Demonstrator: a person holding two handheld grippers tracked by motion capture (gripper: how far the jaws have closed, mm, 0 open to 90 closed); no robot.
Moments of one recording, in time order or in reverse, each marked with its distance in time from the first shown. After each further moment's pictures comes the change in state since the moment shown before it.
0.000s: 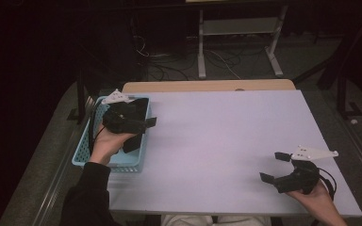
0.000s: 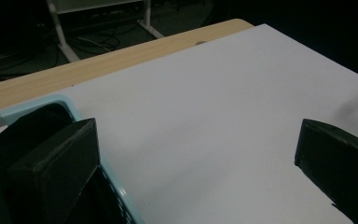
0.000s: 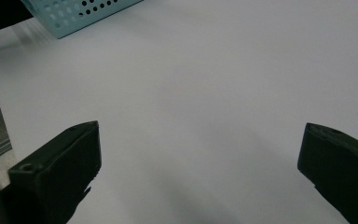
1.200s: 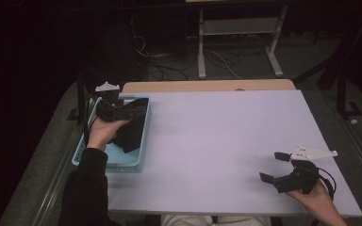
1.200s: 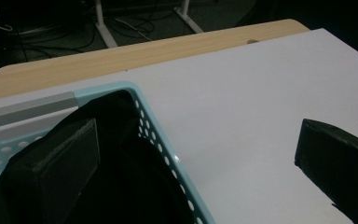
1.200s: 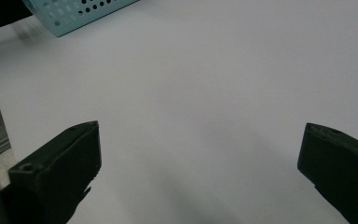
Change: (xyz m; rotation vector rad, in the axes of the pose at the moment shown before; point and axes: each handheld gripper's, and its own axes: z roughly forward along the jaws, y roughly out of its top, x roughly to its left) left arm 0.050 0.005 0.012 0.046 0.121 -0.118; right arm 0.000 0.000 0.001 0.006 0.001 -0.001
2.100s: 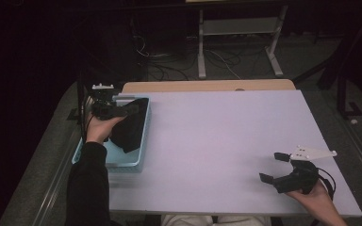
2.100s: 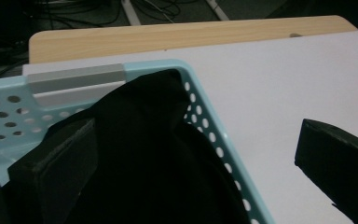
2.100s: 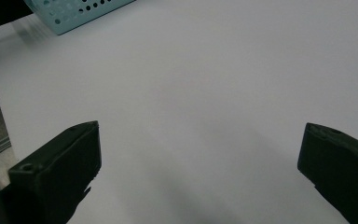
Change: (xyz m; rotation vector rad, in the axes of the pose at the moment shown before) left arm 0.037 -0.008 0.013 0.054 0.088 -0.103; right arm 0.000 -0.001 0.001 0.004 0.004 -0.001
